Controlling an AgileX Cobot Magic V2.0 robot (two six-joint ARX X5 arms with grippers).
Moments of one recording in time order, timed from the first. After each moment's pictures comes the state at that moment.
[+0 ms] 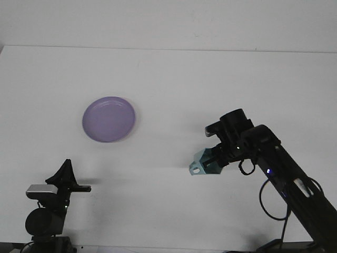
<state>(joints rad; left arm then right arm) 0.03 0.00 0.03 0.15 0.02 -0.09 0.41 1.49 1.35 -1.15 -0.12 -0.01</state>
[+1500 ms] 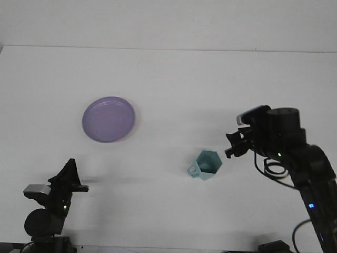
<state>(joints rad) 0.03 0.01 0.05 0.17 0.13 -0.42 0.21 1.12 1.28 -0.88 -0.28 -0.10</state>
